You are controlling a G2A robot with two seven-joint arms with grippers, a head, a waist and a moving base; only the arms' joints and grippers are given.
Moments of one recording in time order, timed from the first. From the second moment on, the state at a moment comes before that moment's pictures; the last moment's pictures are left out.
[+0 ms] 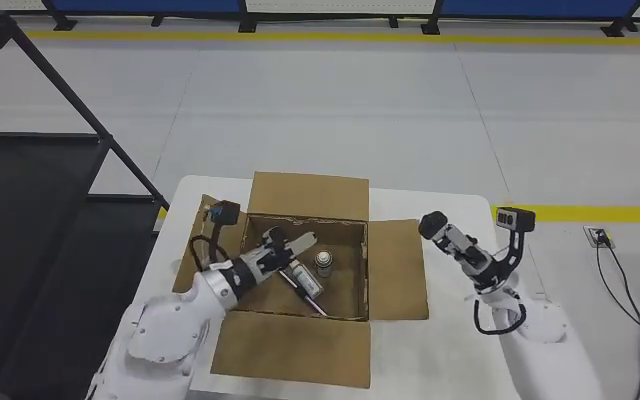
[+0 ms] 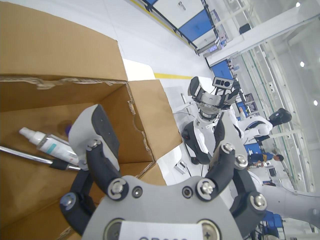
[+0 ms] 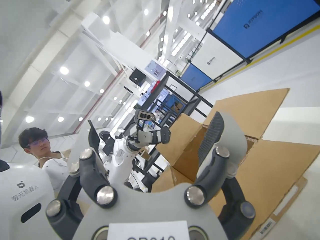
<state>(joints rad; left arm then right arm) 1.15 -1.24 -1.45 -1.94 0.27 0.00 -0.72 -0.98 -1.23 1.47 -1.35 0.25 -0.73 0.77</state>
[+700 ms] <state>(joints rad) 1.35 -1.23 -1.67 -1.99 0.15 -0.07 -0.63 -0.85 -1.25 1.29 -1.33 0.05 -0.60 0.75</state>
